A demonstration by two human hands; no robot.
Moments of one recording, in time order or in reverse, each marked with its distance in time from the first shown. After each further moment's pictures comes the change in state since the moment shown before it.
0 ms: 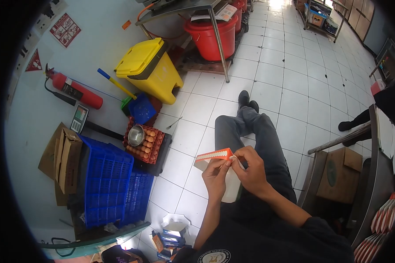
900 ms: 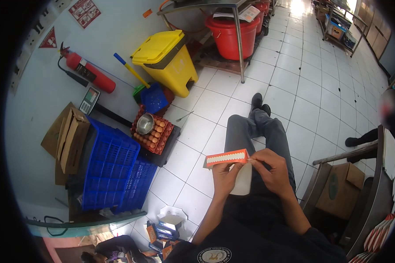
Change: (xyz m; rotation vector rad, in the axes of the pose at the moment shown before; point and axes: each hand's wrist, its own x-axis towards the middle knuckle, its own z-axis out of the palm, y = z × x) left_hand 0.005 0.011 -0.001 0.113 -0.083 0.005; right_hand 0.015 -0.015 -0.040 0.061 -0.217 -0.015
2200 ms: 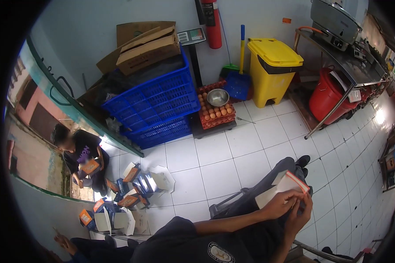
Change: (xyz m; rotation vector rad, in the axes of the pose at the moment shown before) left_hand 0.002 -0.010 0.025 -0.154 -0.098 -0.015; right_hand -0.004 0.024 0.038 -0.334 0.117 -0.037
